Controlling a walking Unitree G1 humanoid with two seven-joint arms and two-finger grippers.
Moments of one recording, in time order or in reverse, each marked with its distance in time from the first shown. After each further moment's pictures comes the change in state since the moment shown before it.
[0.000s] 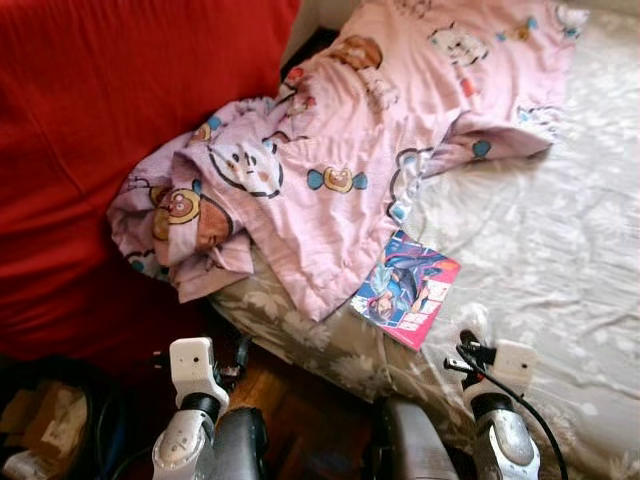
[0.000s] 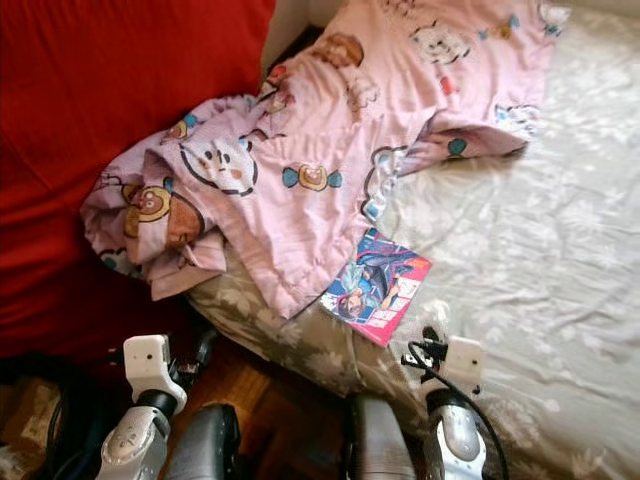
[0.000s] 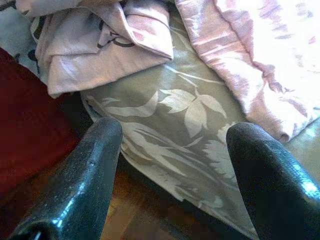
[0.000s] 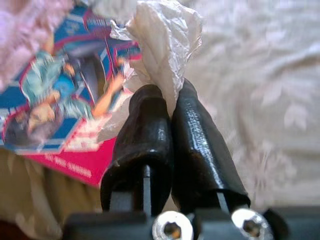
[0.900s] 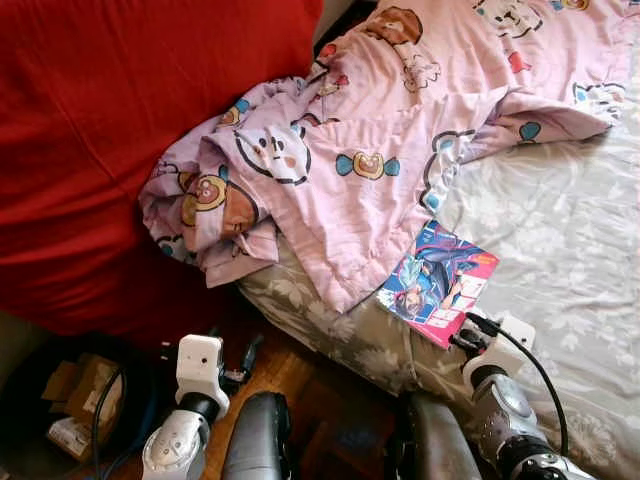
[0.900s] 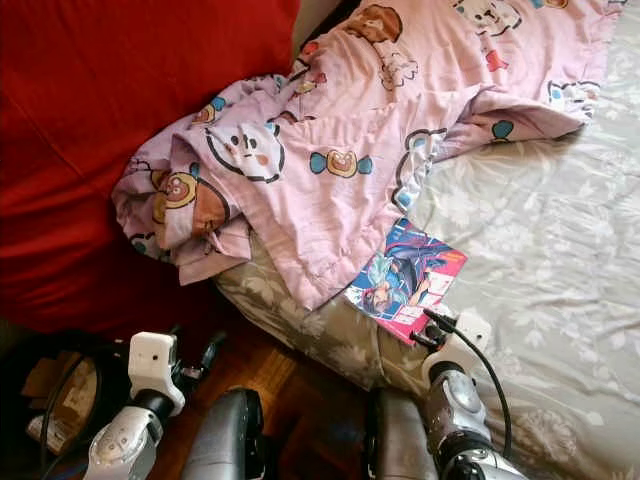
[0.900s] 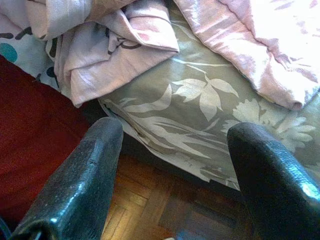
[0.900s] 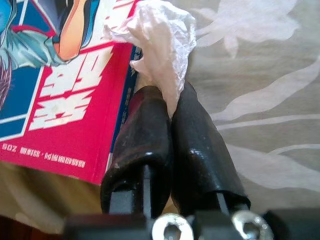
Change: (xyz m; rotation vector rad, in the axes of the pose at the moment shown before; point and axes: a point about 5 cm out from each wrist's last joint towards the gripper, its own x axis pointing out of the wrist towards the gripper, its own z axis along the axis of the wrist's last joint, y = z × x) left arm -0.006 -0.006 0.019 0.156 -0.017 -0.156; right arm 0.032 -0.015 -0.004 0.211 0.279 -0.170
